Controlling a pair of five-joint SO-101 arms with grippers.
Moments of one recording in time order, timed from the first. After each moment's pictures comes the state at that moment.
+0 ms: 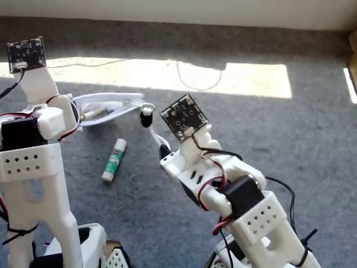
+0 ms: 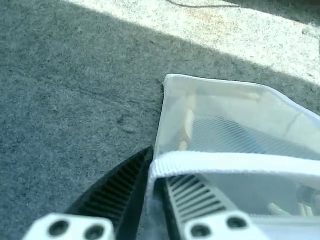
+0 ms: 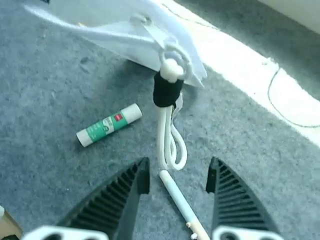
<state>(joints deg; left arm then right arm) -18.6 -32.3 13.6 81.2 11.4 -38.3 -52.5 38.3 62.2 7.6</state>
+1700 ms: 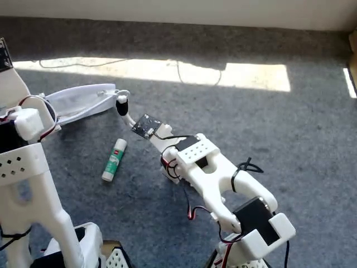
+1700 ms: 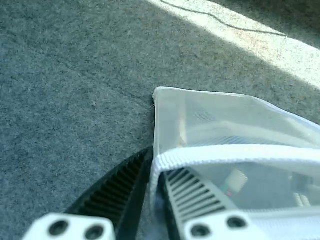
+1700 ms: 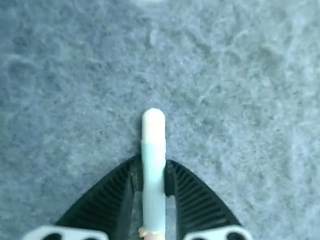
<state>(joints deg) -26.6 -32.2 11.5 81.3 11.3 -34.6 0.4 37.9 44.6 26.6</state>
